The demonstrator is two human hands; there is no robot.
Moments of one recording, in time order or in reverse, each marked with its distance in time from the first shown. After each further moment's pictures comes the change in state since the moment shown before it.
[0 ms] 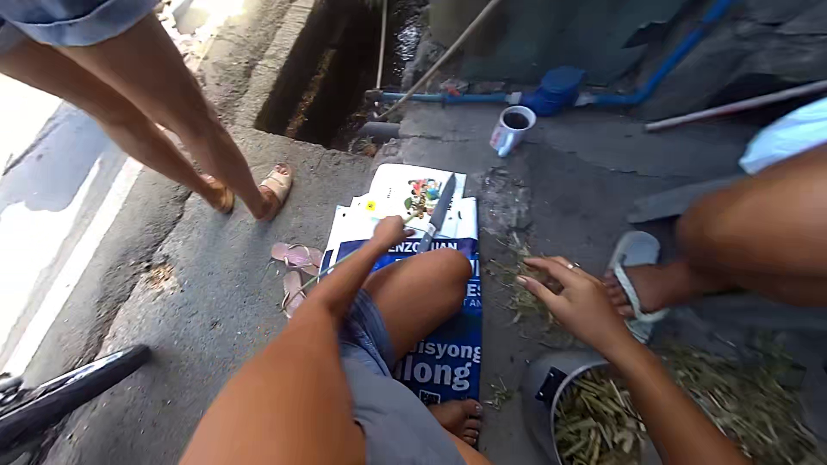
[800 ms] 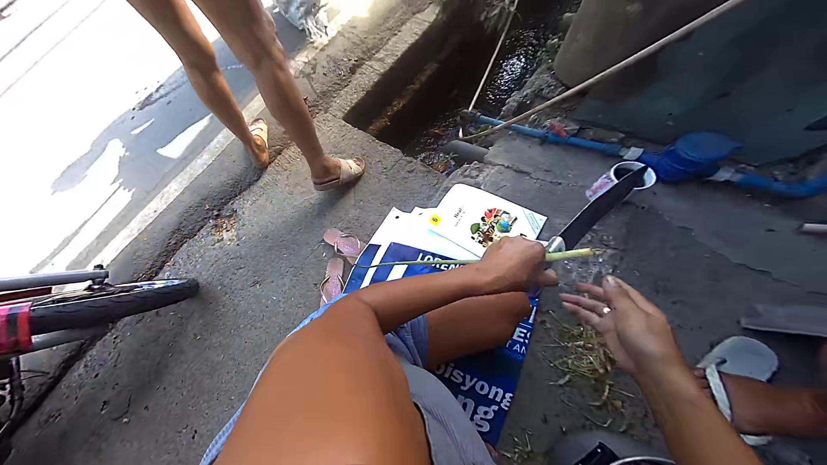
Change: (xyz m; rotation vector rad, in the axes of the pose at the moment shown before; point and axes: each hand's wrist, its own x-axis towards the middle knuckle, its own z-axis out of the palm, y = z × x) left_hand -0.124 0.128 -0.072 0.003 0.048 0.315; right_hand 0.065 -0.054 0.019 0.797 0.039 0.554
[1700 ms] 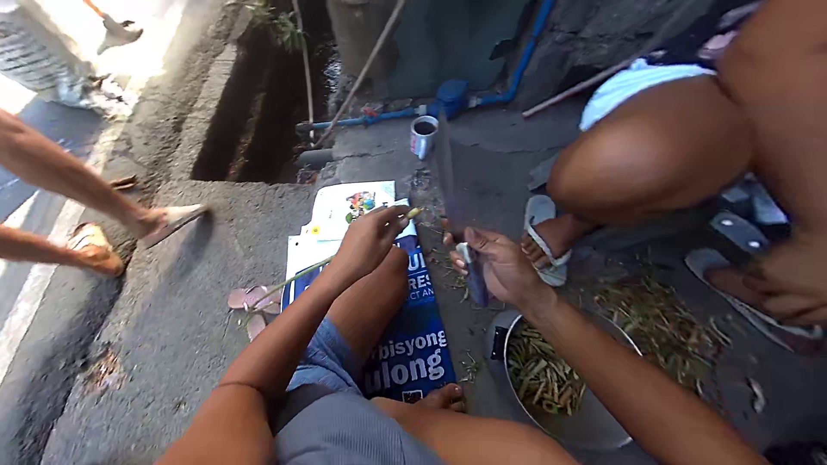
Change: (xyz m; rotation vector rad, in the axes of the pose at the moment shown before) left_hand -0.024 0.022 -0.005 -0.211 0.158 0.365; right_hand -0.063 -0.001 -0.042 0.485 -0.175 -0.178
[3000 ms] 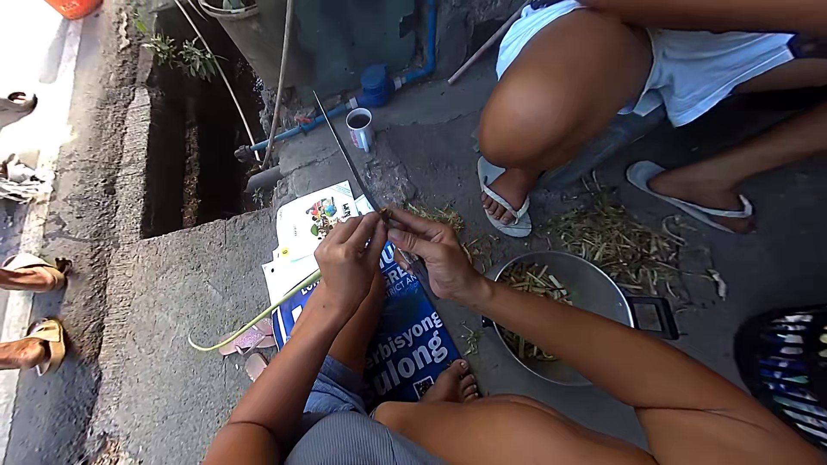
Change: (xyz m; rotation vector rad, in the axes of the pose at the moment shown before) left_hand 0.004 0.012 0.051 0.344 0.593 0.461; right_hand -0.010 0.014 0.050 0.100 0.155 -0.220
